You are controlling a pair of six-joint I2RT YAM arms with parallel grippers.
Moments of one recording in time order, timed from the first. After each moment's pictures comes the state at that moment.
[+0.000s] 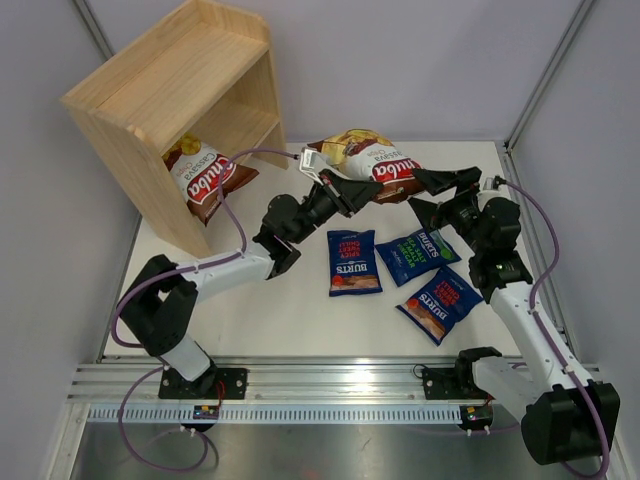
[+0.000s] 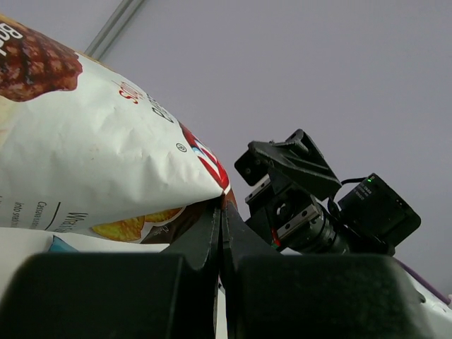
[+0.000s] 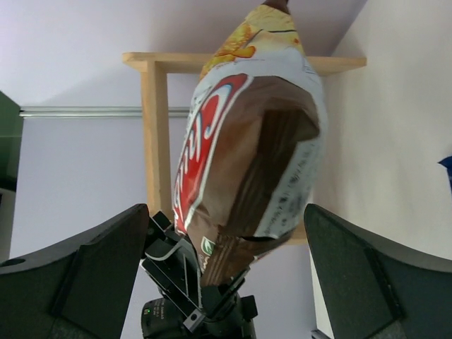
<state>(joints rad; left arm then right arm) -0.77 1.60 1.00 0.94 0.16 -0.91 0.13 0.96 0.73 0.17 -0.31 1.48</state>
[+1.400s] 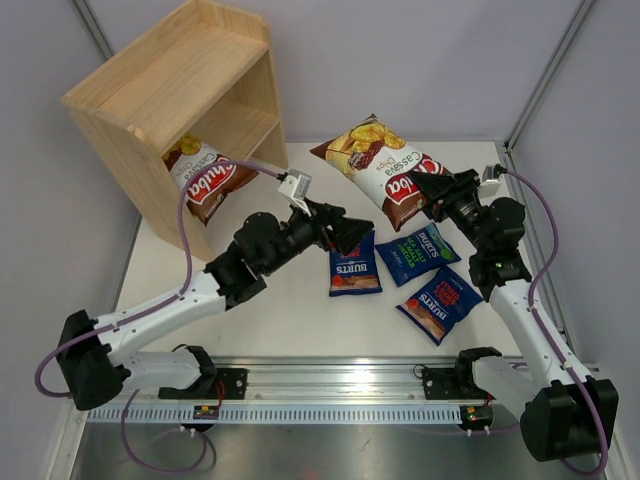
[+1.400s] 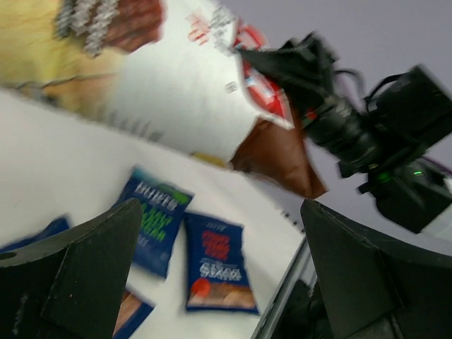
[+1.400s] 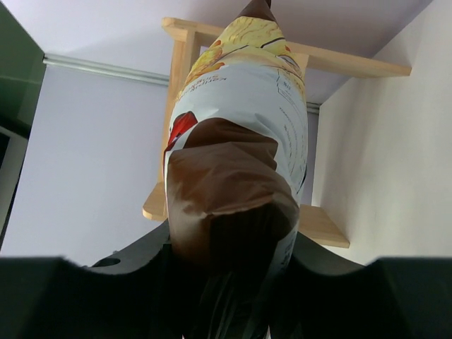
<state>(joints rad) -0.92 1.21 0.91 0.43 0.03 -0.56 0.13 0.97 0.73 0.34 -0.39 1.43</state>
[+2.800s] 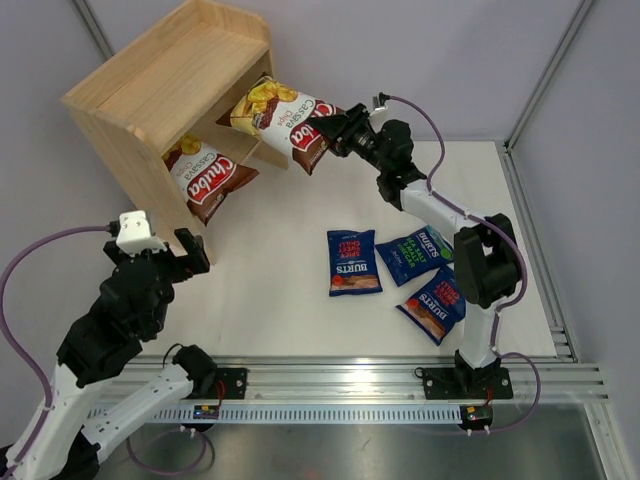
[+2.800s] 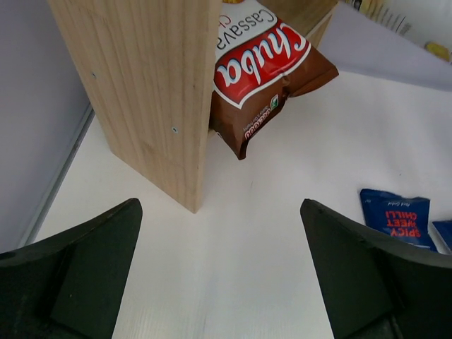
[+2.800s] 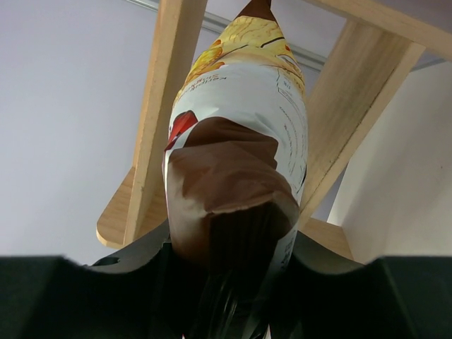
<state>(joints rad) -0.68 0.52 1.07 -0.85 -0.76 -0.32 0.45 1.93 1.53 0.60 -0.38 1.32</state>
